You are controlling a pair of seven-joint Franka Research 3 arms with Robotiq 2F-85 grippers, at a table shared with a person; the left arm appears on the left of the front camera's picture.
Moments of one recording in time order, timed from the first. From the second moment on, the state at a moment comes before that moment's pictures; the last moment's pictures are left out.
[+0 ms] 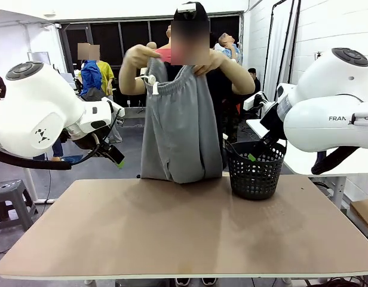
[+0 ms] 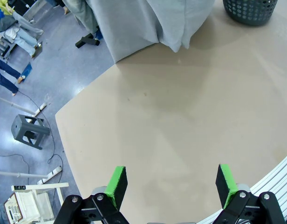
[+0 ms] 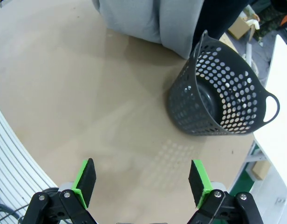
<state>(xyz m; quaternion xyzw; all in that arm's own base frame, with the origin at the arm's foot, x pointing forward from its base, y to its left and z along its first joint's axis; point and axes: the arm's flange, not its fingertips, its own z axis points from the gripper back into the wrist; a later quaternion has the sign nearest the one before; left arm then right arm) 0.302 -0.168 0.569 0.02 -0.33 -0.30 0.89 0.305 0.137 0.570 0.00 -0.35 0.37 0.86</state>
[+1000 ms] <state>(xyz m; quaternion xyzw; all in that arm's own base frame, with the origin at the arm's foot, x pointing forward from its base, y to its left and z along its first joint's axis) 0.302 -0.168 0.569 0.02 -0.33 -0.30 0.89 0.305 0.137 0.570 0.00 -0.35 0.37 0.86</state>
